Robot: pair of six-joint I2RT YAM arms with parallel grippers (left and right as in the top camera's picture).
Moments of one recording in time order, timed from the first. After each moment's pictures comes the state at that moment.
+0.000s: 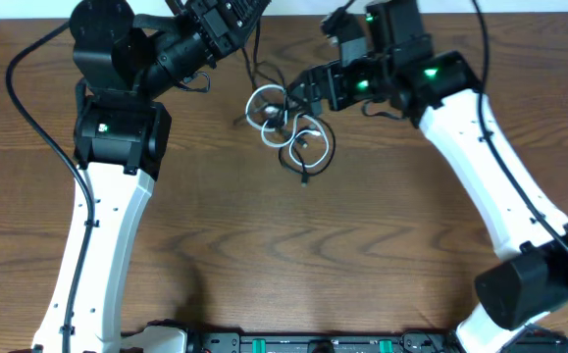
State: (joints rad) left arm -0.14 1.43 1.51 0.00 0.78 -1.01; right arm 0.42 1.83 1.78 -0.76 -0.52 0.15
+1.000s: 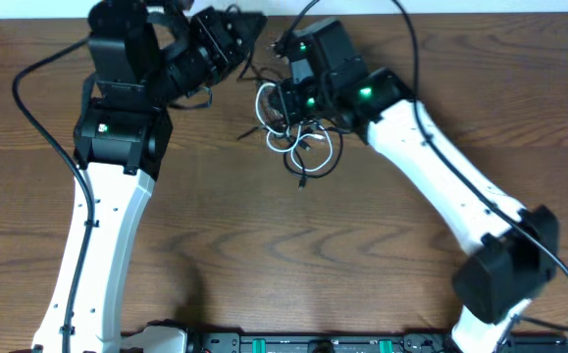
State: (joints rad) left arm -0.14 1.43 1.51 -0.34 0.63 -0.95; right arm 0.58 1.89 1.78 -0.69 -0.28 0.27
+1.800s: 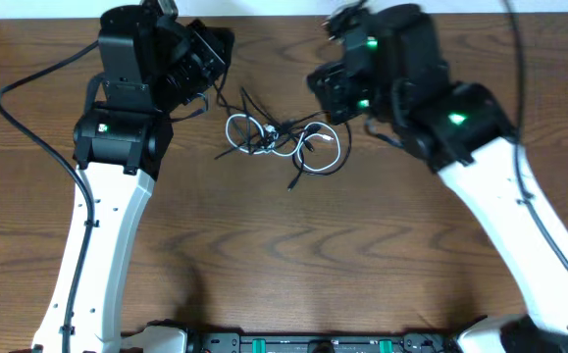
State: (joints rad) left arm -0.14 1.43 1.51 -0.48 0.37 -0.90; right arm 0.55 1.63 1.78 -0.83 -0.19 0.22
